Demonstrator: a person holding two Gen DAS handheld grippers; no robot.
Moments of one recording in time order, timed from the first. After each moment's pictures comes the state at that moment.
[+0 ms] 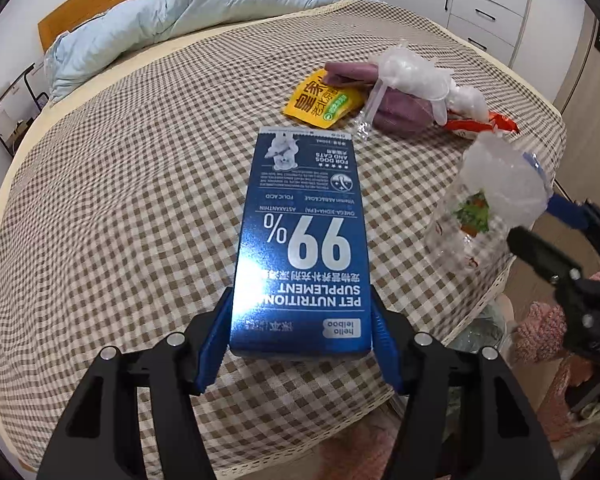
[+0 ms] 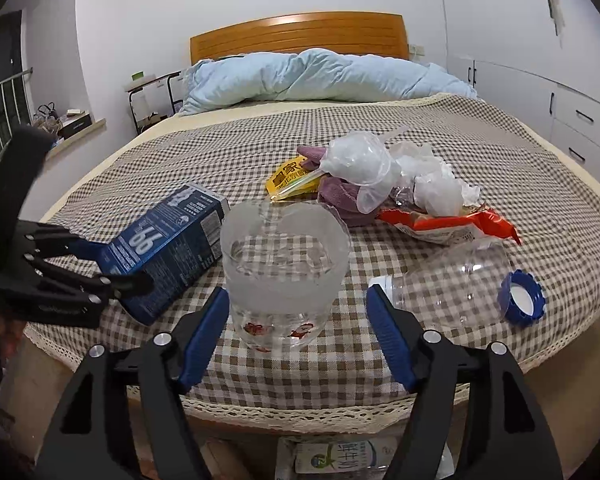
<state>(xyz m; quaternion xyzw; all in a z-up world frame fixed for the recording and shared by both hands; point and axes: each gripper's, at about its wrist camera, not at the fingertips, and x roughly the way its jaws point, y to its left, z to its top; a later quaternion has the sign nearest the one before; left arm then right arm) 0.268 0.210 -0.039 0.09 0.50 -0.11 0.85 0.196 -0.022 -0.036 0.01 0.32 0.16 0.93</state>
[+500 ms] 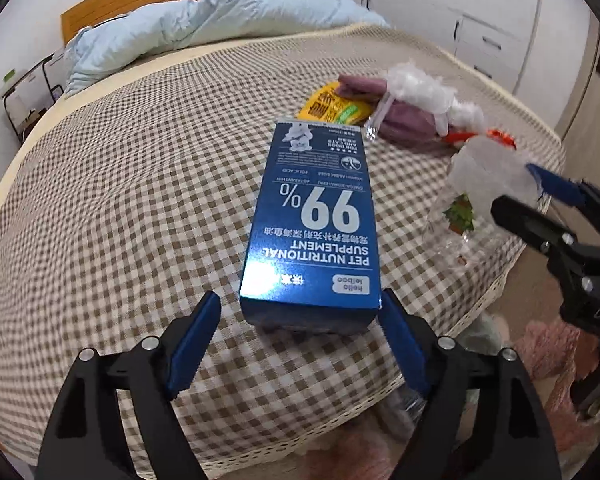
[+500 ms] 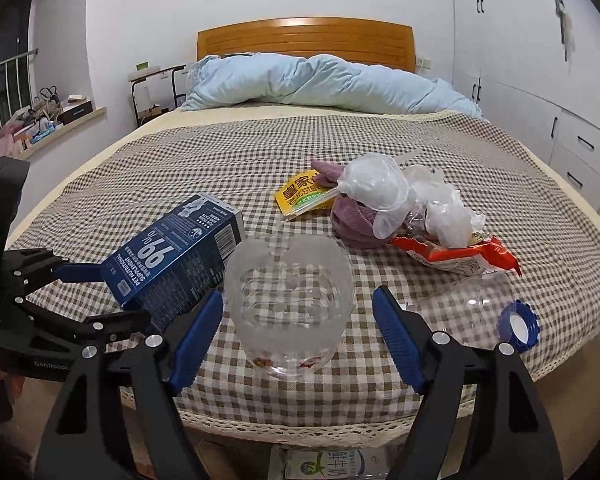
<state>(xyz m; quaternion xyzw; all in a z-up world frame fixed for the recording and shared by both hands) 0.235 0.230 -0.043 0.04 0.46 -0.10 0.88 0.201 0.000 -0.025 -0.03 0.31 0.16 0.94</state>
